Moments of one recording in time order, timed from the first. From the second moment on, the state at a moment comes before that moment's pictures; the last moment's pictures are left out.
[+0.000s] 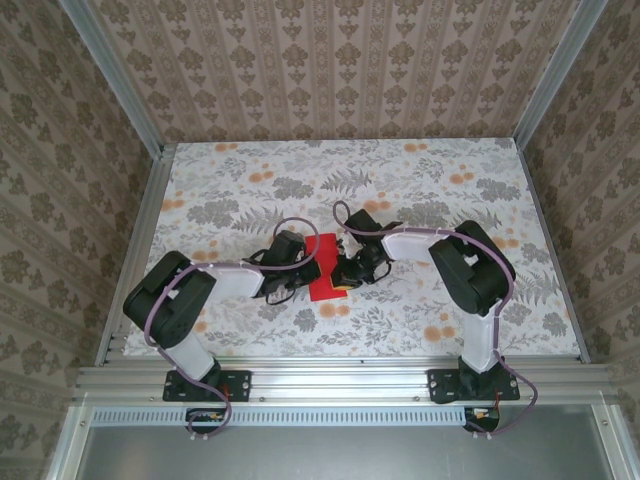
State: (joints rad) left arm -0.71 1.66 0.66 0.13 0.18 -0.90; right arm 0.58 1.94 1.10 -0.43 -0.60 0.53
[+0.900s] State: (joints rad) left arm -0.70 1.68 0.83 -0.04 0.15 -0.83; right arm 0.53 1.62 0.87 -0.42 -0.52 0.55
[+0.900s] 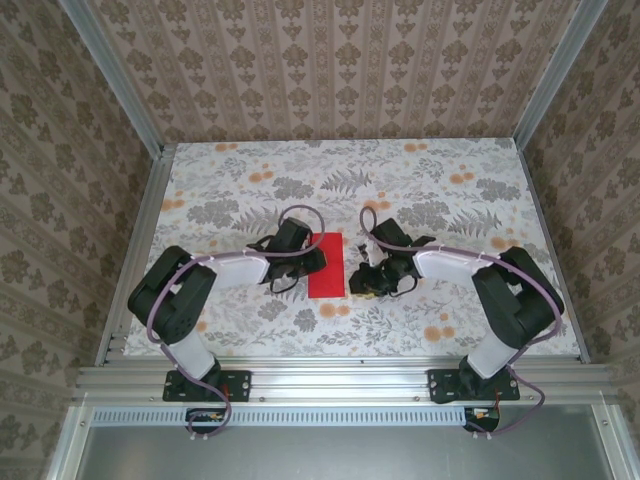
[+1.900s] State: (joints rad) left arm -0.63 1.46 0.65 -0.01 0.30 -0.97; right arm 0.57 1.97 1.31 -0.57 -0.31 0.45
